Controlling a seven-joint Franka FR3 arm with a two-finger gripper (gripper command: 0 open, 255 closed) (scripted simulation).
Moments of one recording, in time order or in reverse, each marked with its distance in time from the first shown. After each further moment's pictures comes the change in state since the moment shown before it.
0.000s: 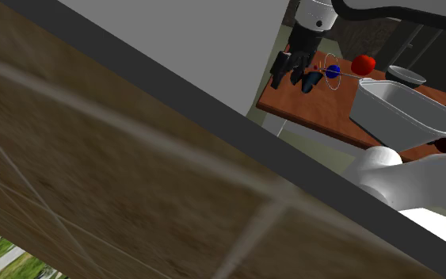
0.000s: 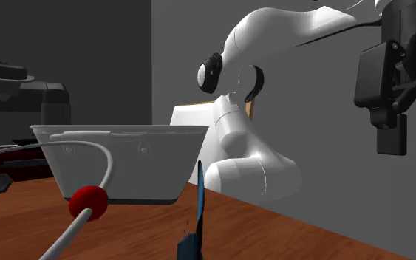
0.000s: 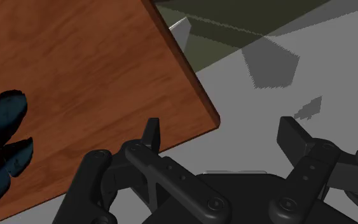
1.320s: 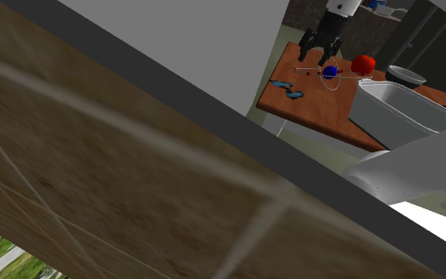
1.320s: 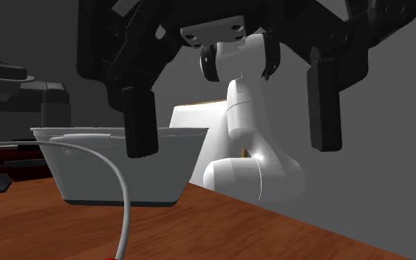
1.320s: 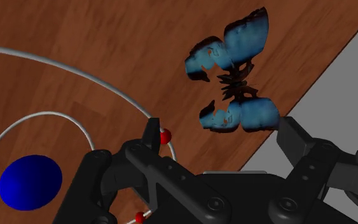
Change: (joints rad) arm -0.214 0.347 -0.361 0.341 0.012 -0.047 -0.059
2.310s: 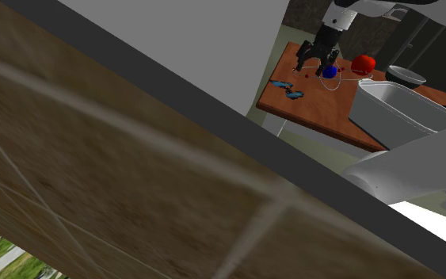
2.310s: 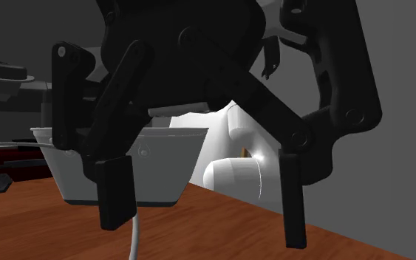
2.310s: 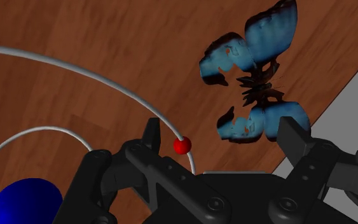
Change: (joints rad) arm -0.017 0.008 -0.027 -0.089 0.002 0.090 -0.002
